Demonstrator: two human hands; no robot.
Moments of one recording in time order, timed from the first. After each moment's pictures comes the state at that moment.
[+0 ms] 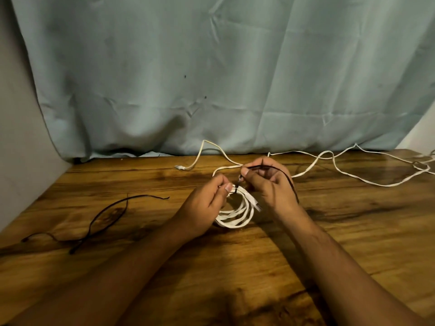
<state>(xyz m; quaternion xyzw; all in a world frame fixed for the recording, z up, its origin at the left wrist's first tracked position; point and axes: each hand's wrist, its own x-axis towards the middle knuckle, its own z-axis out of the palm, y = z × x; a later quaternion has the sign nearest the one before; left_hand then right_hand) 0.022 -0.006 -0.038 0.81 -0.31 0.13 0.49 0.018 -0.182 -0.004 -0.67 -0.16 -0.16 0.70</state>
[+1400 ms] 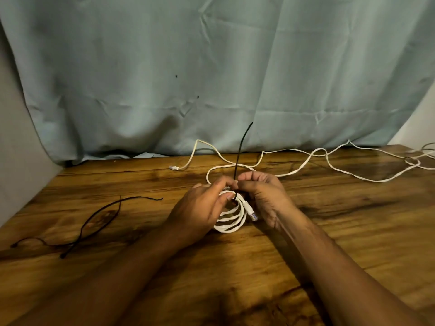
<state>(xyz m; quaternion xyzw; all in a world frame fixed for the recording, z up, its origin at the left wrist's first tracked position) 0.011 -0.010 -0.031 0.86 -0.34 0.21 0.30 0.030 -0.192 -0.019 -0.63 -0.03 0.00 0.78</state>
